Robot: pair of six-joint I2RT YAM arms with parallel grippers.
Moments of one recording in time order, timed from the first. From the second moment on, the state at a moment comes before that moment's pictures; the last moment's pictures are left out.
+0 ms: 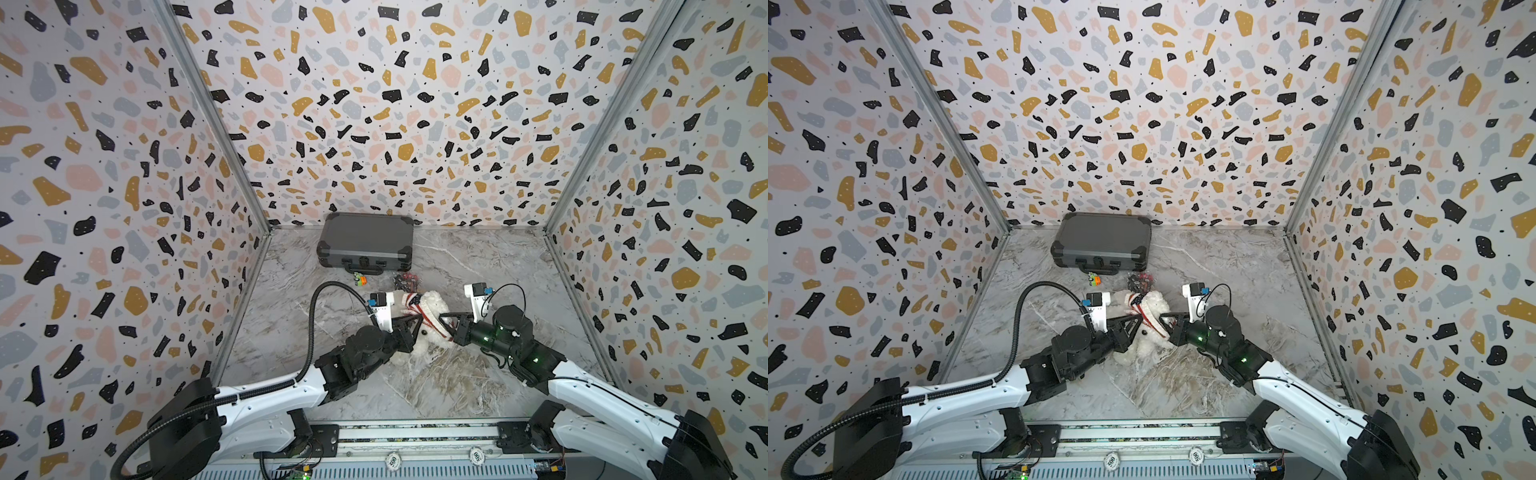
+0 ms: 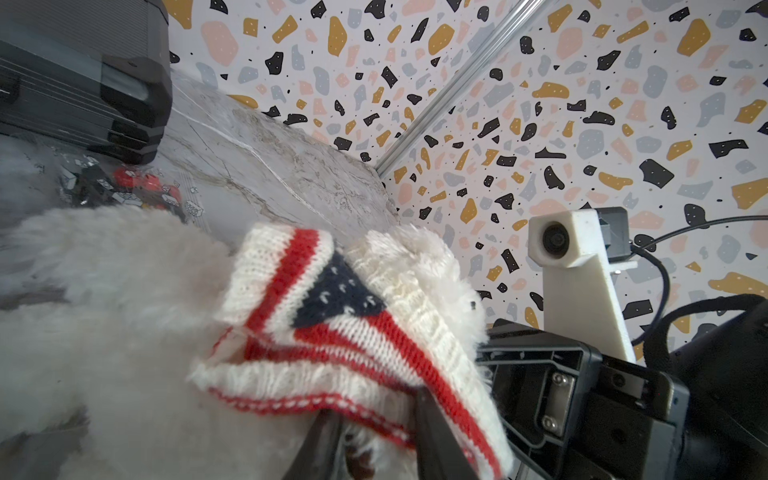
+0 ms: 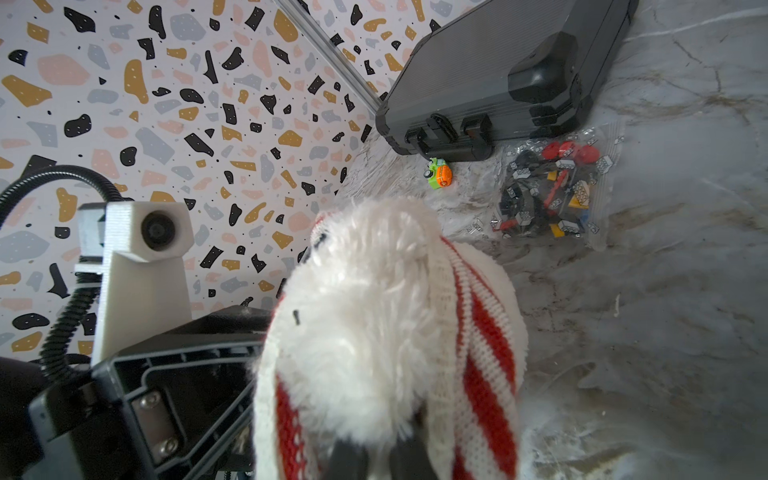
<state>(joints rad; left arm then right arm) -1.02 1.11 0.50 0.45 -0.21 -0.81 0.74 0.92 0.49 0.18 -0.25 0.70</state>
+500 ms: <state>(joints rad) -1.06 1.04 0.55 0.28 -0.26 -0.78 0.83 0.82 0.40 0.23 -0.08 0.66</state>
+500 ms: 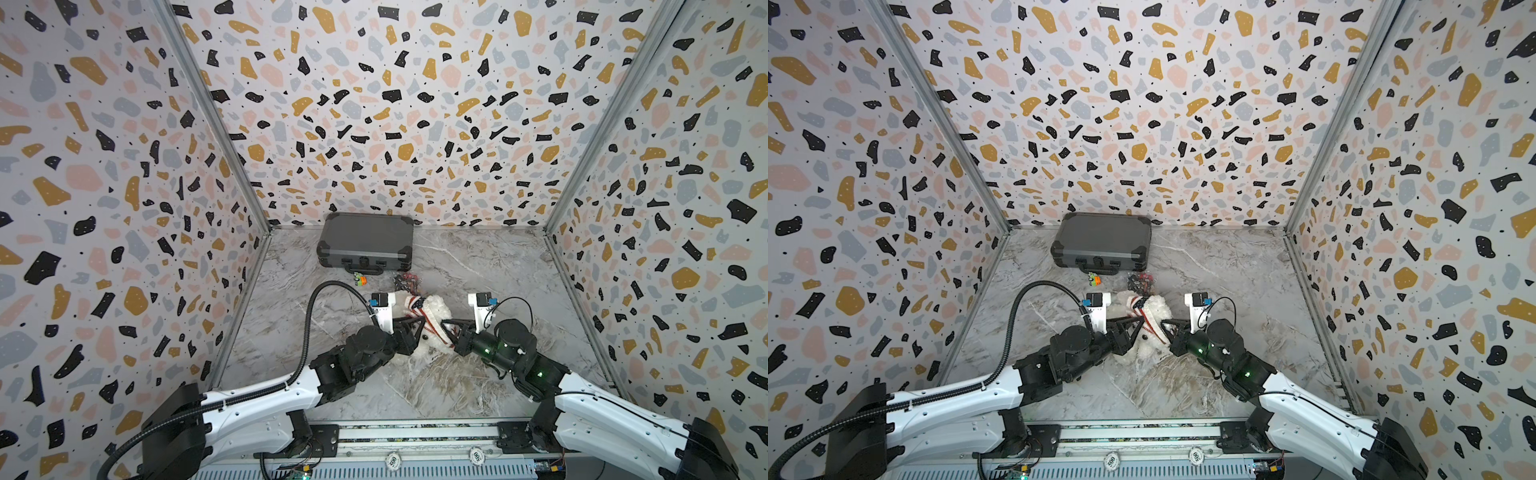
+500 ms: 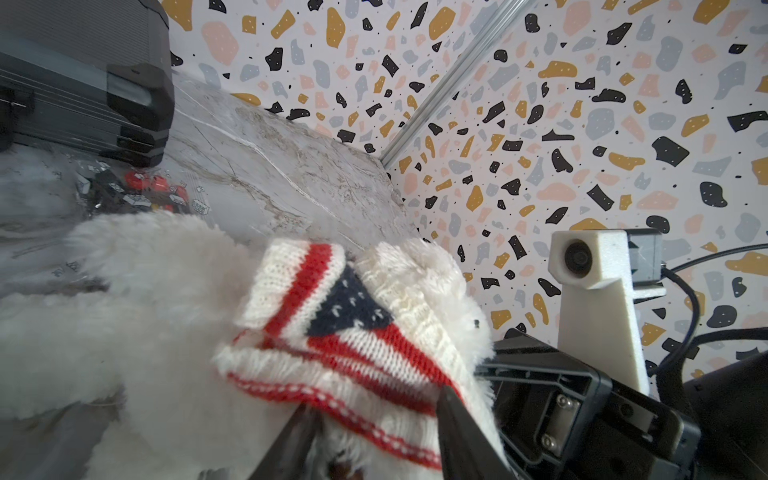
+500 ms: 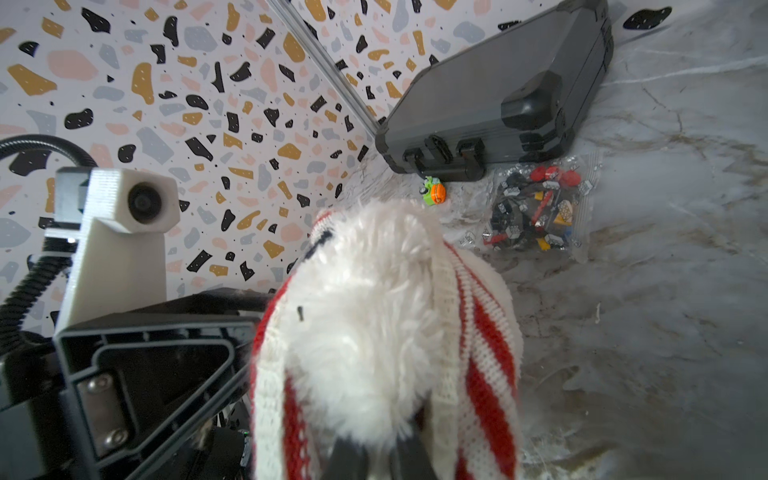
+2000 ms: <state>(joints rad) -1.13 1.21 0.64 0.46 -0.26 -0.91 0.84 0.78 0.30 0.47 0.06 0.63</state>
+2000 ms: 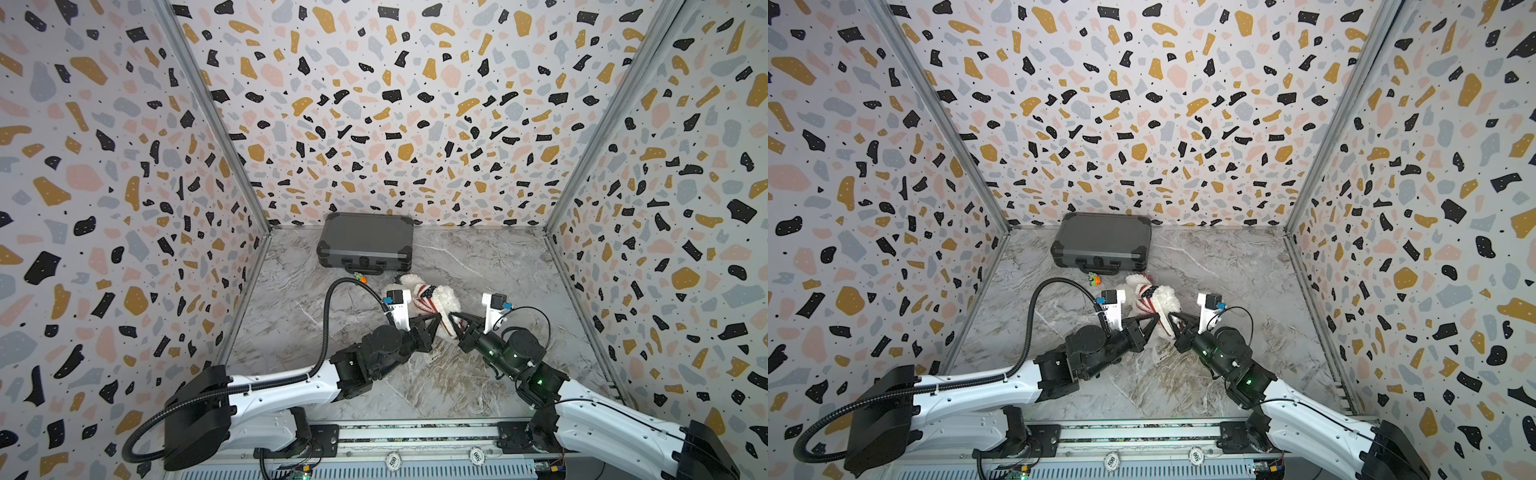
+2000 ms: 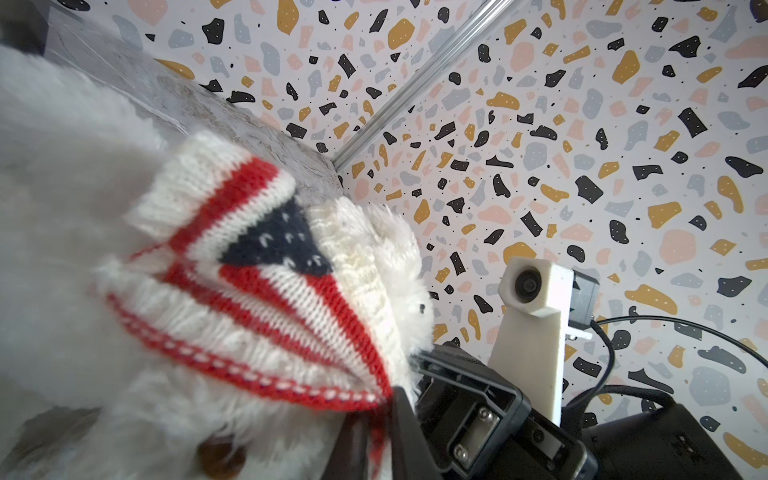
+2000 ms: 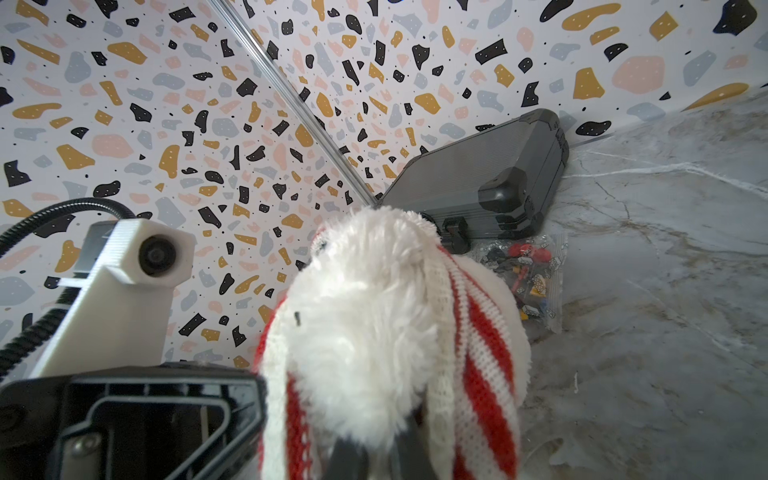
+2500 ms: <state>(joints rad) -1.13 1.16 0.56 0.52 -0.26 -0.96 0.84 0.76 0.29 0.47 0.06 0.63</state>
